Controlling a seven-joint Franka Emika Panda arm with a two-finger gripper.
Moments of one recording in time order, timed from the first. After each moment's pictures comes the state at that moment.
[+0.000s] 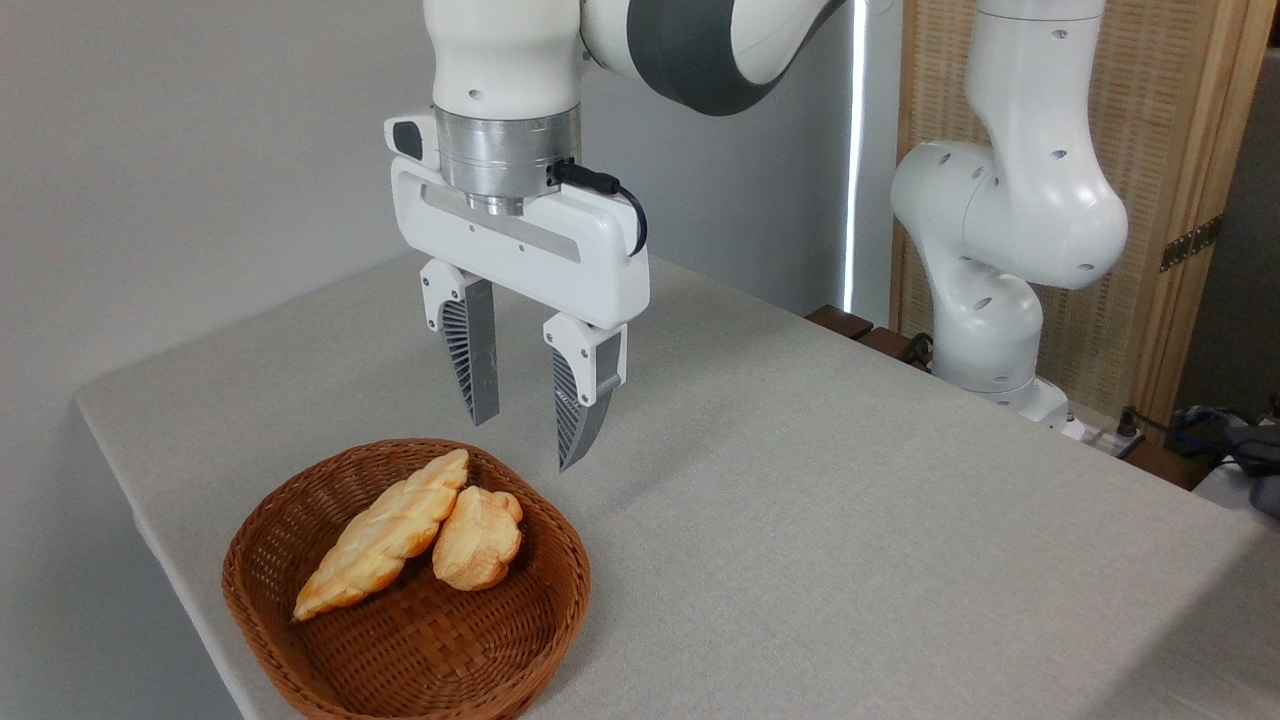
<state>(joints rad) -0.11 -0.11 0.09 -1.92 -0.08 1.94 0.57</state>
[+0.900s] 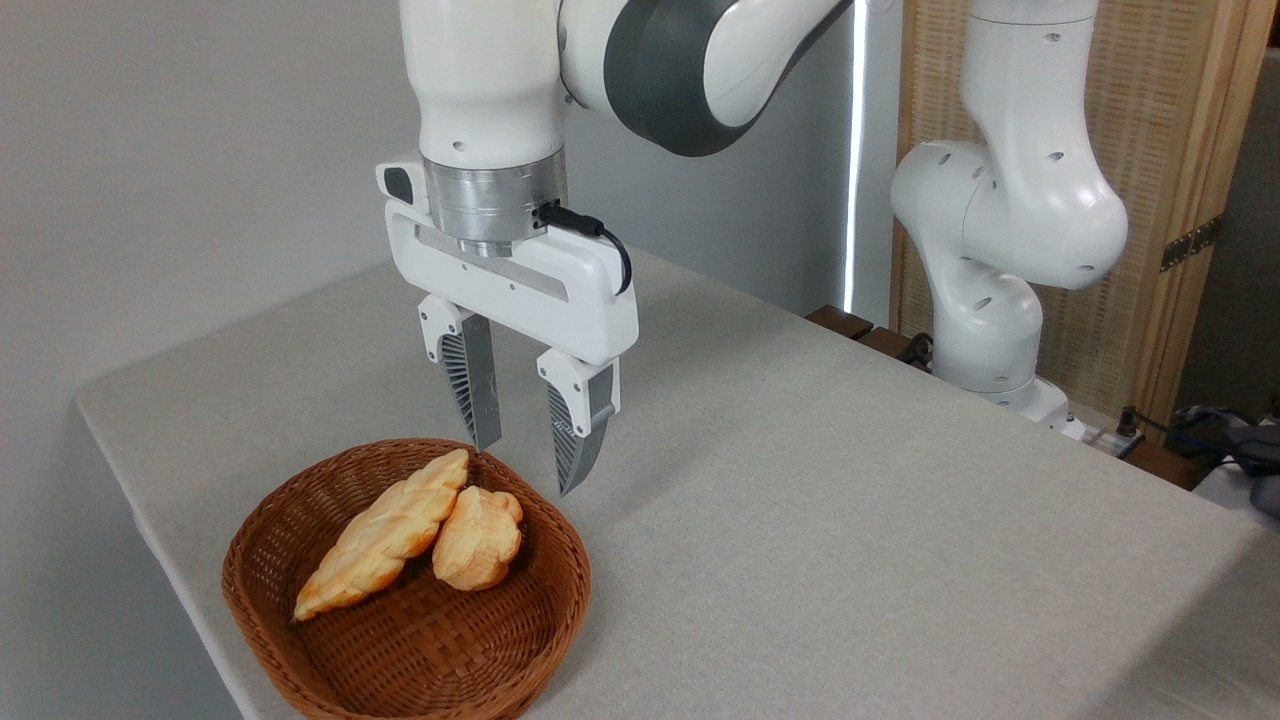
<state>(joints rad) -0.11 -0.06 0.09 -1.92 -0.08 1.94 0.57</state>
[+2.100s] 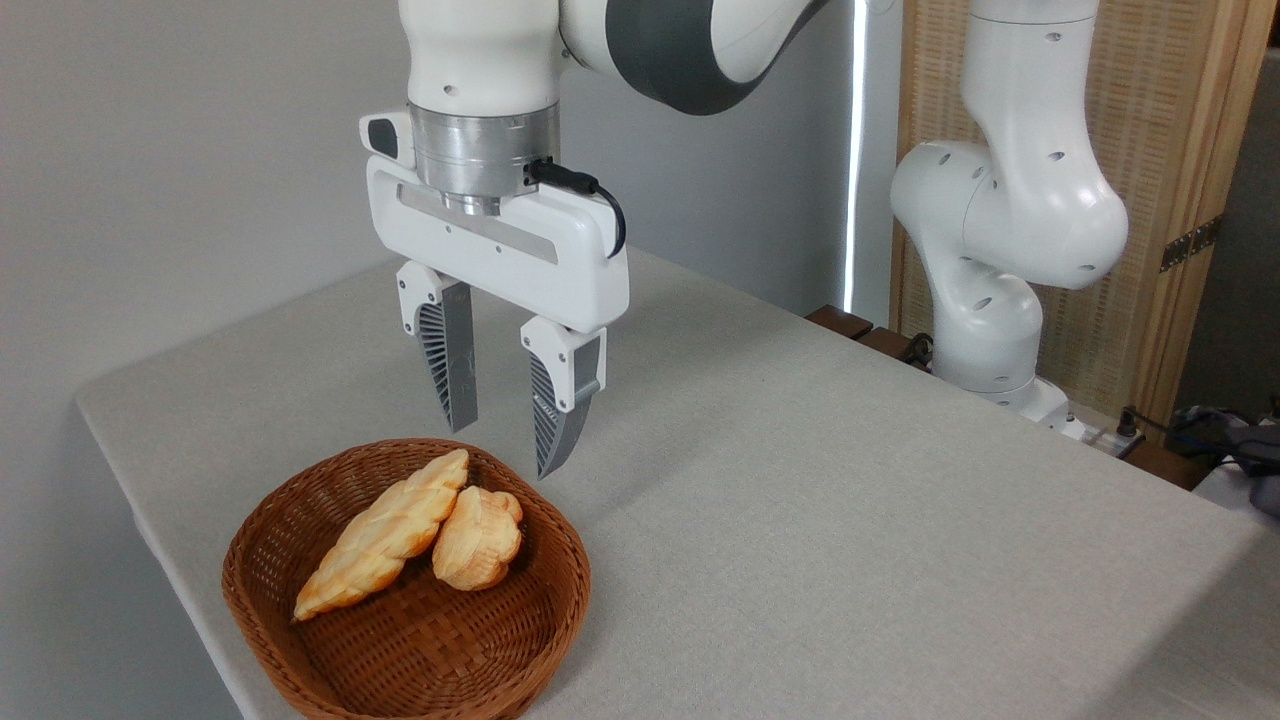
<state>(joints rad) -0.10 -0.06 0.09 -1.86 -0.08 1.94 0.57</state>
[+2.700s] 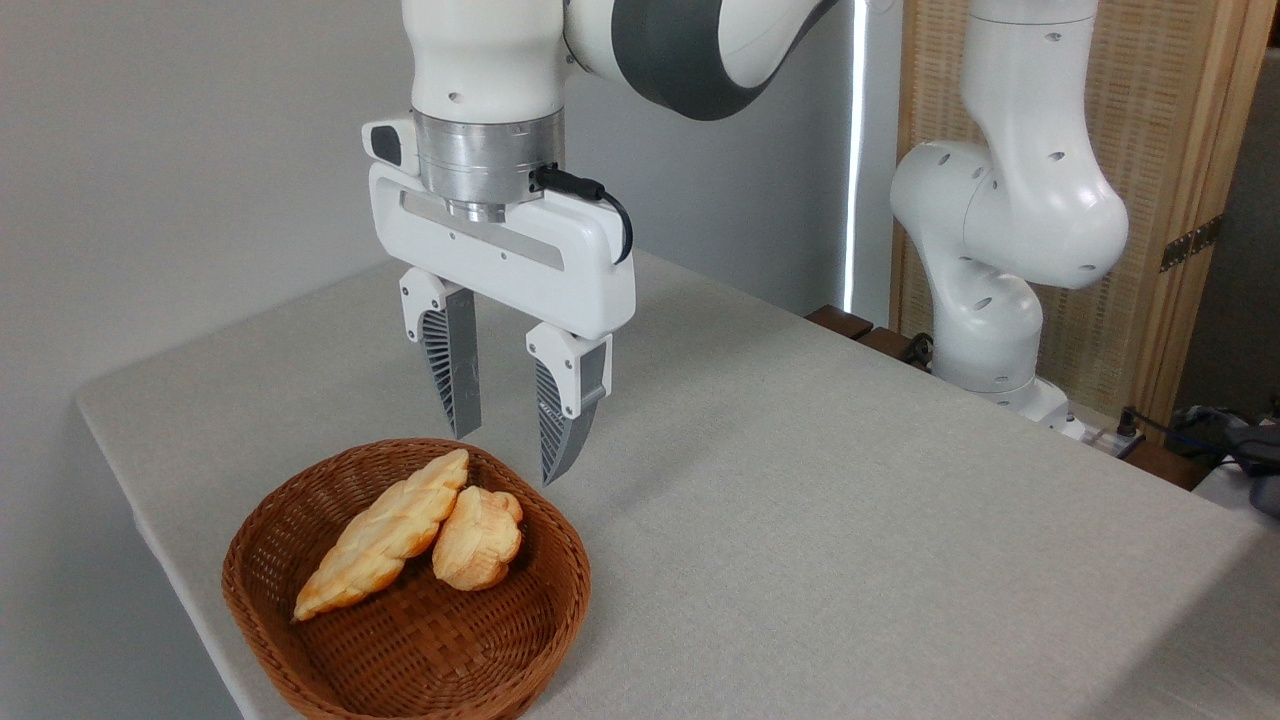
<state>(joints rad) -0.10 -0.06 0.10 -1.86 -0.08 1.94 0.57</state>
